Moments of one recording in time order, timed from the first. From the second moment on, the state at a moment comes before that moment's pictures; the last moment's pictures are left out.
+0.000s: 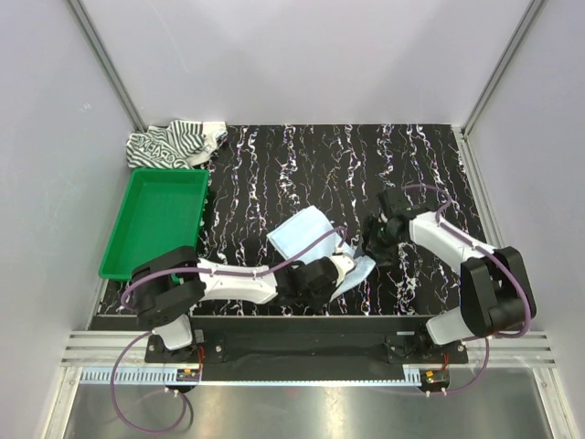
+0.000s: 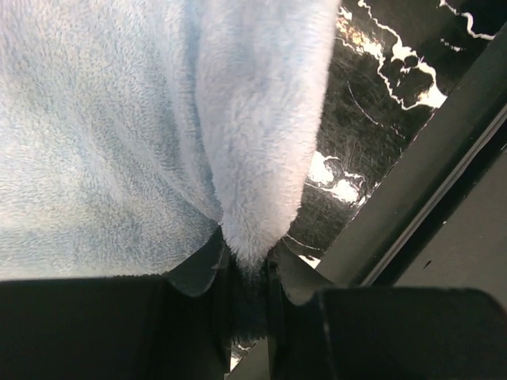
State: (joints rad) left arm -1.24 1.68 0.88 -0.09 -0.09 -0.31; right arm 0.34 1.45 0.86 -0.66 -0.21 0.64
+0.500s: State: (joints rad) left arm -1.06 1.72 0.89 -0.03 0.26 -0.60; right arm 0.18 1.26 1.16 -0.75 0.00 0.61
